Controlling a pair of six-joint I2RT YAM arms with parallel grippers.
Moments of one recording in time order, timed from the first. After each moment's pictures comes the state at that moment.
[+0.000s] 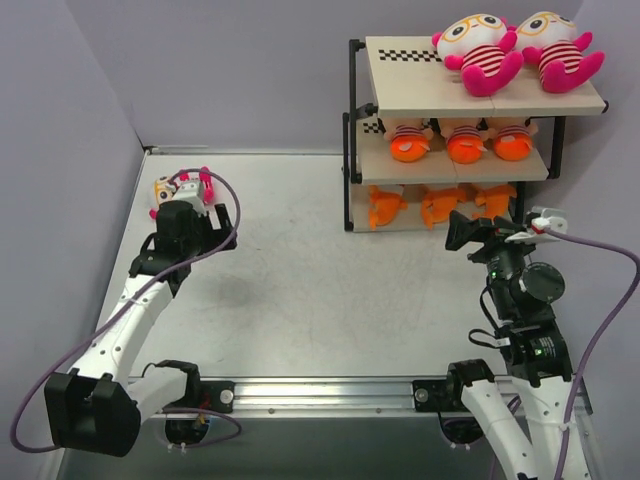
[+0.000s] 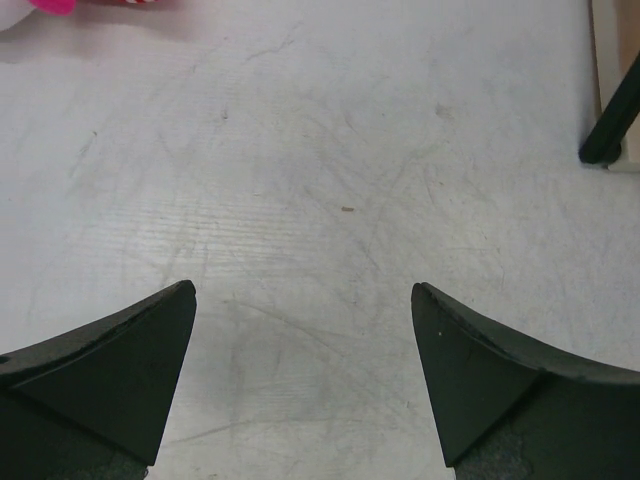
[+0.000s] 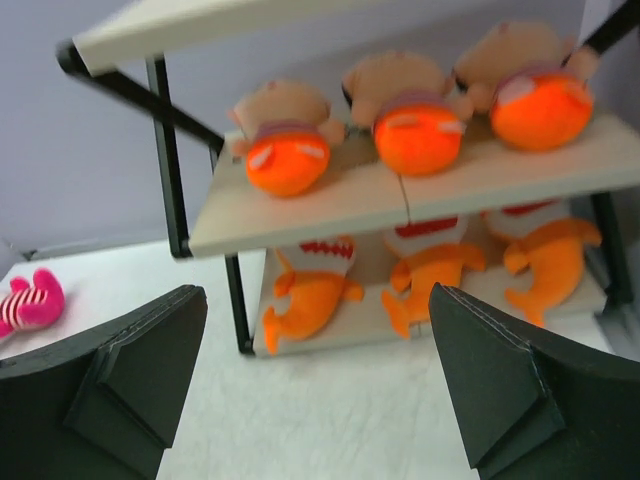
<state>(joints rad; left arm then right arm) -0.20 1.07 0.85 -0.35 -0.03 -0.29 0.15 0.52 0.87 -0.22 0.14 0.22</state>
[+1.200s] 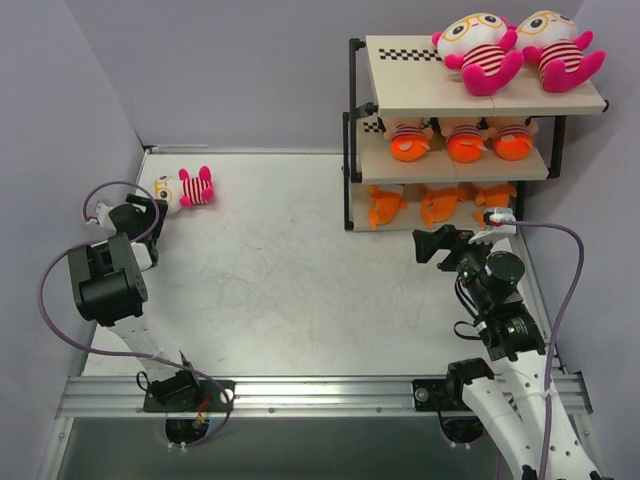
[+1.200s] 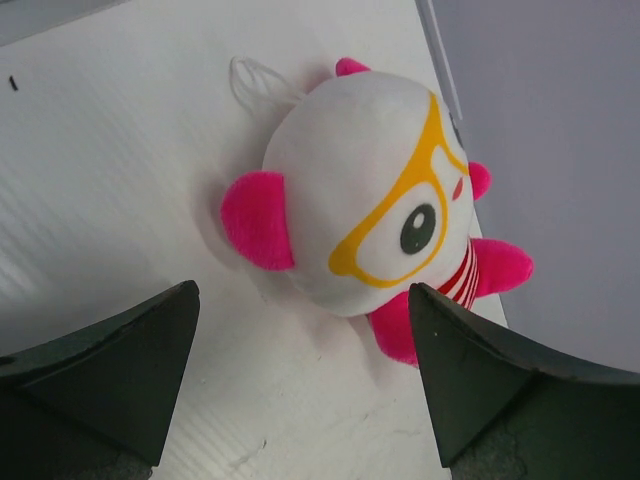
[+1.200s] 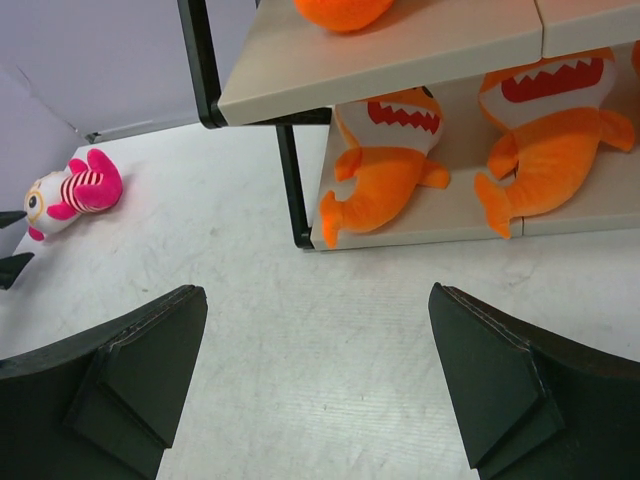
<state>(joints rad) 0.37 1.86 0.85 0.59 0.04 -0.97 0.19 0.55 0.60 -0.16 -0.05 0.38</state>
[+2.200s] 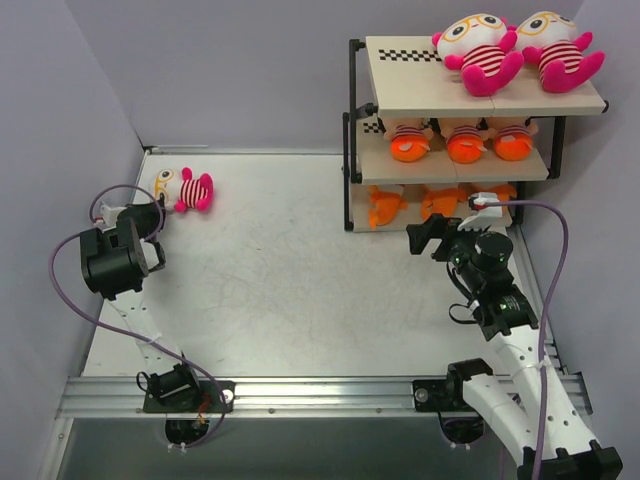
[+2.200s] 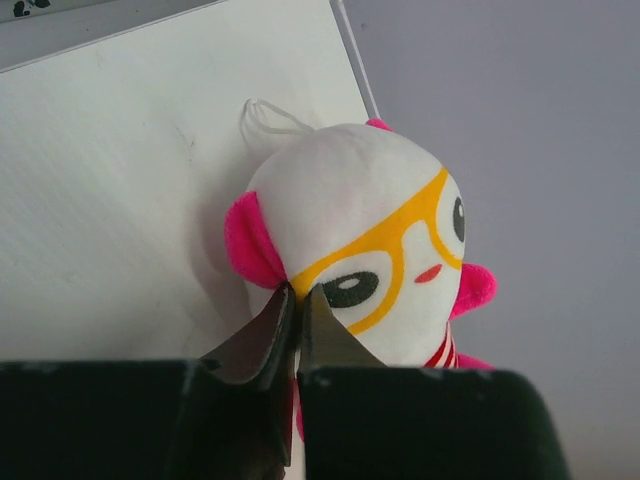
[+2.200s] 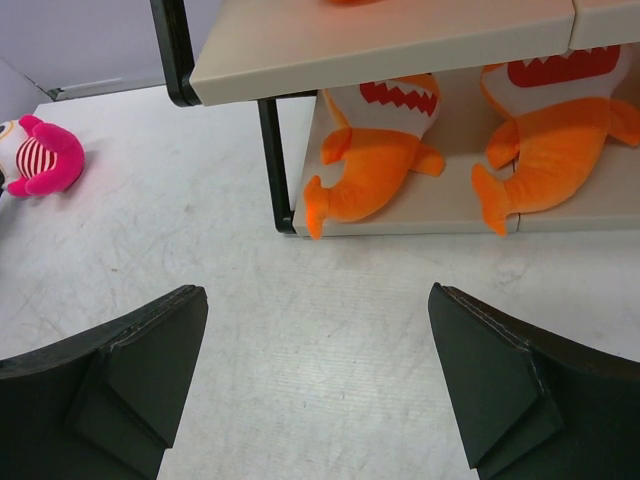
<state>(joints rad) 0.36 2.17 0.96 1.00 0.04 -1.09 0.20 0.72 0.66 -0.14 -0.07 0.31</state>
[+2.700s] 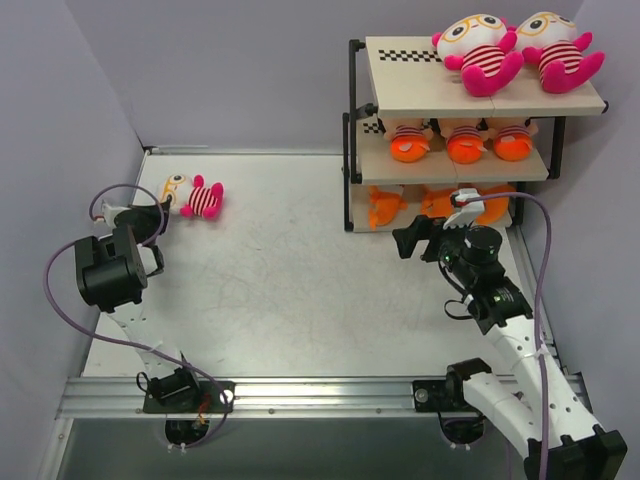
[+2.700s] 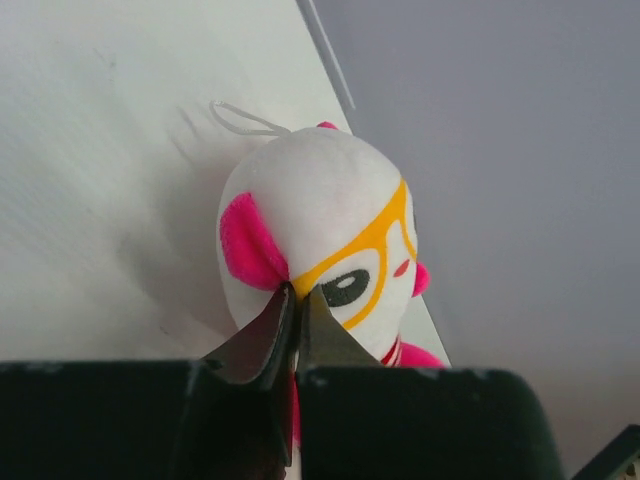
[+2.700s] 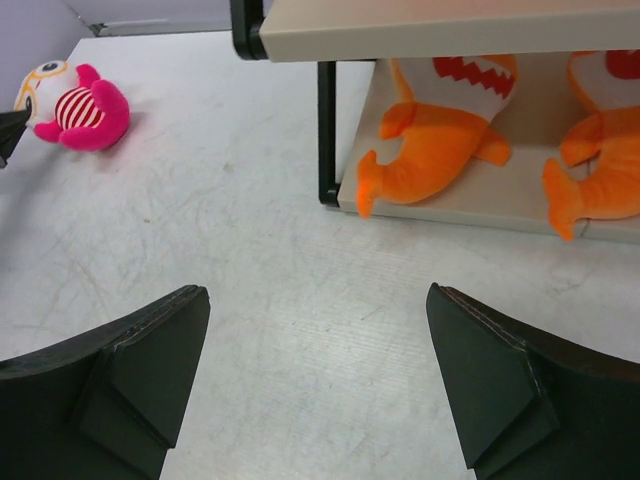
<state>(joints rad) 0.36 2.04 0.86 0.97 0.15 -1.07 0.26 0.78 0.69 -0.15 -0.13 0.28</state>
